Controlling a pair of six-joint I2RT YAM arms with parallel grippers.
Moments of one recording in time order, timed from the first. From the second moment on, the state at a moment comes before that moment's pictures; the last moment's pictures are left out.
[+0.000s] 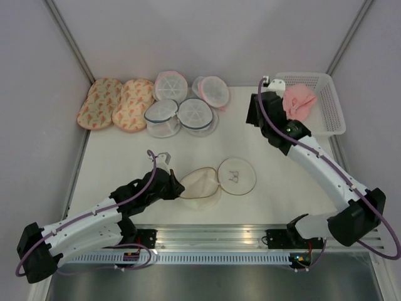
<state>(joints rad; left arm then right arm) -0.91 0.79 0.48 -0.36 -0.20 -0.85 0.45 1.39 1.36 -0.47 0.49 0.36</state>
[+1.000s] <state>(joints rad) -0.91 0.73 0.43 -0.36 -0.31 -0.88 0.82 1.39 0.65 -0.45 0.53 0.89</state>
